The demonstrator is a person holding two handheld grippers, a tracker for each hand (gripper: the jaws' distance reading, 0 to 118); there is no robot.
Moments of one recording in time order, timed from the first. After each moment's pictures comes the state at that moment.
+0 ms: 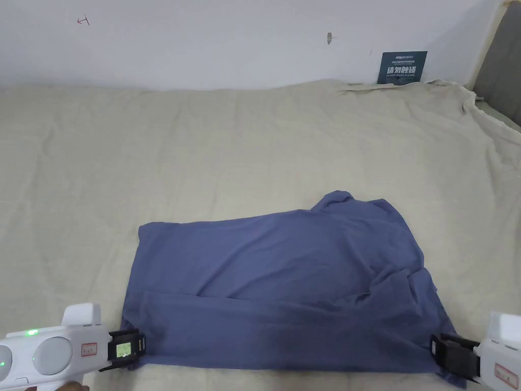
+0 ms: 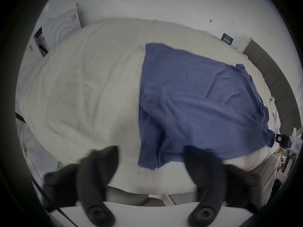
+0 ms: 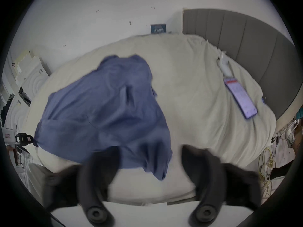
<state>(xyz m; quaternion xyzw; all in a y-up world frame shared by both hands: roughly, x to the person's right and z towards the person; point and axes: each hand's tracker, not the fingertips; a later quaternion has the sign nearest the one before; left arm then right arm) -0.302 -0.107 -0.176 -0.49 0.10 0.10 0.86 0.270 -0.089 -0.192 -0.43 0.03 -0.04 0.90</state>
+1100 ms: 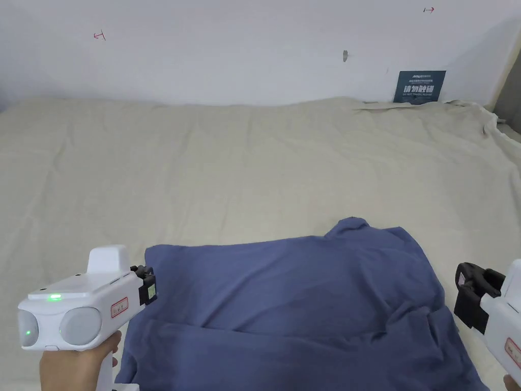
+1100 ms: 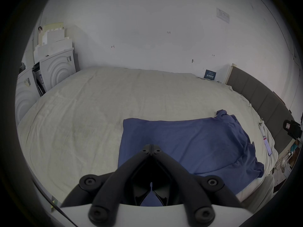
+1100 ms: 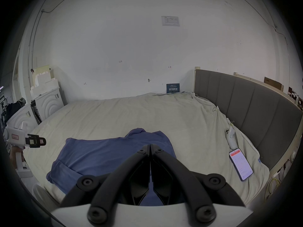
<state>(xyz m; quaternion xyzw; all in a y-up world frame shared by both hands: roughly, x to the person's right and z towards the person) -0.273 -0.038 -0.260 -0.33 0.07 0.07 0.94 0.211 0.009 -0.231 -0.21 0.06 -0.01 0.97</state>
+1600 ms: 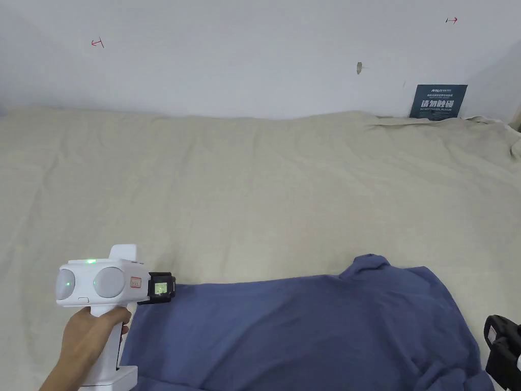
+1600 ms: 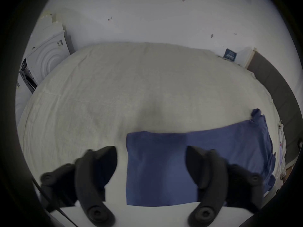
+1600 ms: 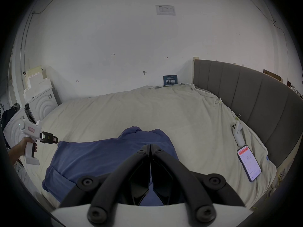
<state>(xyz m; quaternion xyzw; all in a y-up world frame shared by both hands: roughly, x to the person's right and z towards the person) -0.334 -0.100 -0.437 -0.46 0.10 0.07 0.88 0.208 -0.018 -0.295 -0.25 0.04 -0.03 0.97</state>
